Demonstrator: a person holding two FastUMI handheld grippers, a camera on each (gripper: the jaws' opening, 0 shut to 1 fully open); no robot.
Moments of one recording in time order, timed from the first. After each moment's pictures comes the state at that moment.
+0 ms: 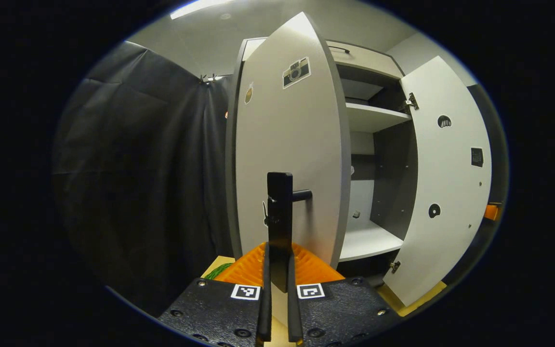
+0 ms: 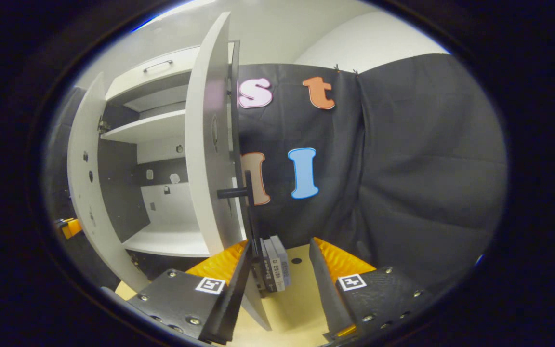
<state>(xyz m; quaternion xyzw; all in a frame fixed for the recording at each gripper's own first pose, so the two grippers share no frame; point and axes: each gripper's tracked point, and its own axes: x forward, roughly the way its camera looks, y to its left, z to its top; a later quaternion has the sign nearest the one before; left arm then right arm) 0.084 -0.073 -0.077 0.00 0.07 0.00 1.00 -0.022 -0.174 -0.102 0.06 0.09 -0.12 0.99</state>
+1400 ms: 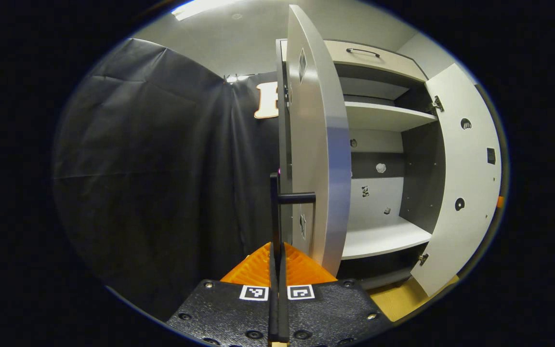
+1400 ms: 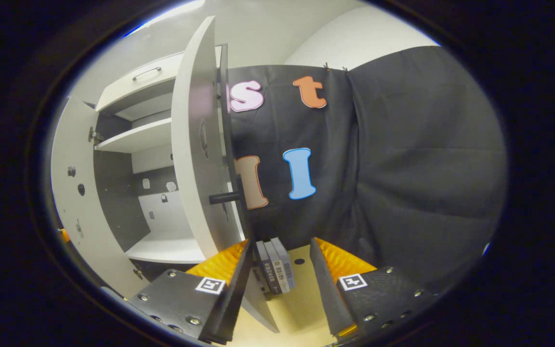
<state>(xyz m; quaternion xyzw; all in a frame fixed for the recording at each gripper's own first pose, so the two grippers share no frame) 0.079 -0.041 -0.078 0.01 0.07 0.05 1.00 -0.018 -0.178 -0.102 0.10 0.09 -0.14 0.98</state>
